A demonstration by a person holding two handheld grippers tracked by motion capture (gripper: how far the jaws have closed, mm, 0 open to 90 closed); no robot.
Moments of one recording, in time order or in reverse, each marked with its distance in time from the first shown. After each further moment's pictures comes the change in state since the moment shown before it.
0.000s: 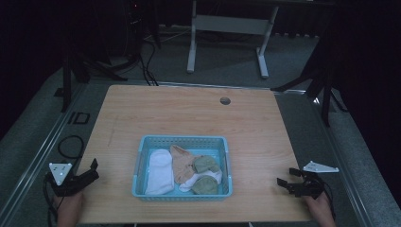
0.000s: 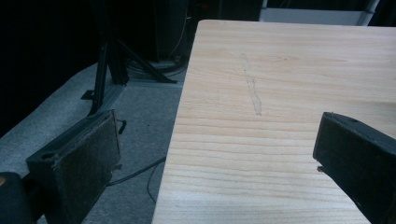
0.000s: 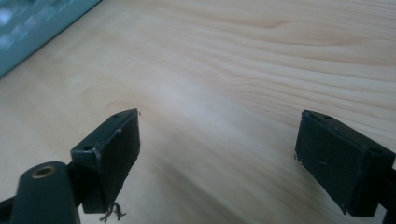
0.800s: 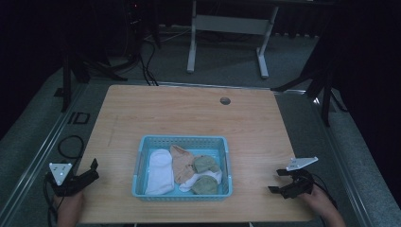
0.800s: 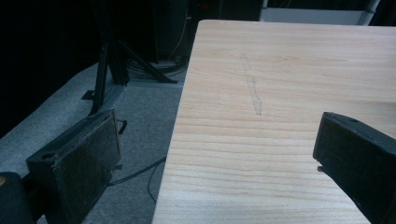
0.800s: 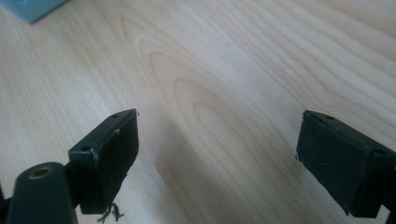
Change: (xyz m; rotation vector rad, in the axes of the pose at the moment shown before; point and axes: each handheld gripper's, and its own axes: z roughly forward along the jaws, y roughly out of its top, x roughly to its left) left arm 0.000 0.000 0.000 0.000 0.002 0.003; right arm 0.025 0.035 0.017 0.265 0.155 -0.236
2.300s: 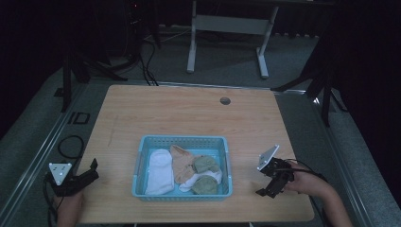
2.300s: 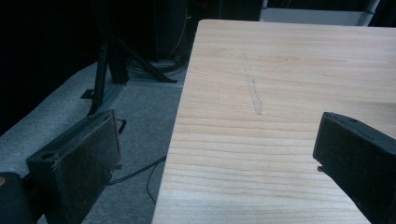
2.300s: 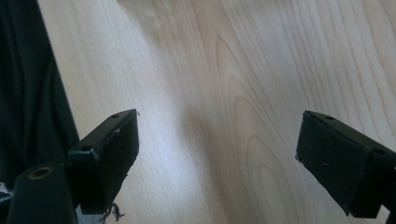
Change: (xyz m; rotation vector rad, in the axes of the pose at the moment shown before) left arm 0.001 0.000 0.000 0.003 -0.003 -0.007; right arm 0.051 0.093 0.013 0.373 0.105 -0.328
